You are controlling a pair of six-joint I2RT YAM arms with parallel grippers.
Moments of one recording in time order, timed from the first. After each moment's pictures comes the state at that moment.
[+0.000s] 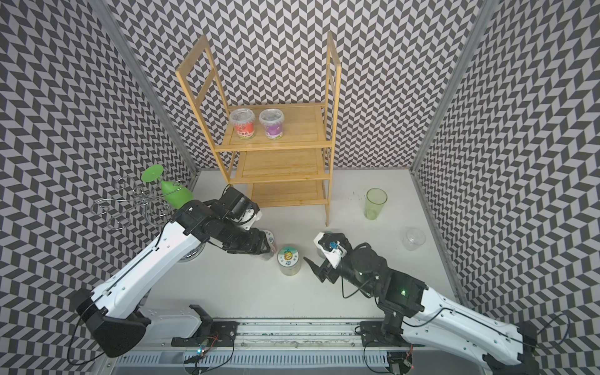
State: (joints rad) left arm -0.63 1.32 1.45 -1.36 0.27 -0.47; right arm 1.08 0.71 0.69 -0.23 0.19 -0.11
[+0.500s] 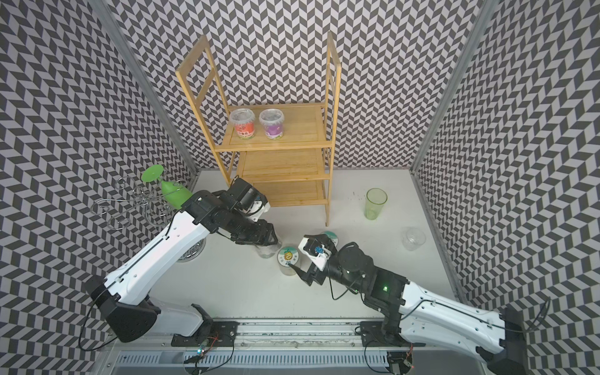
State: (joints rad) left arm -0.66 1.42 1.58 -1.36 0.27 -0.45; right arm 1.10 0.84 0.64 0.00 0.07 -0.15
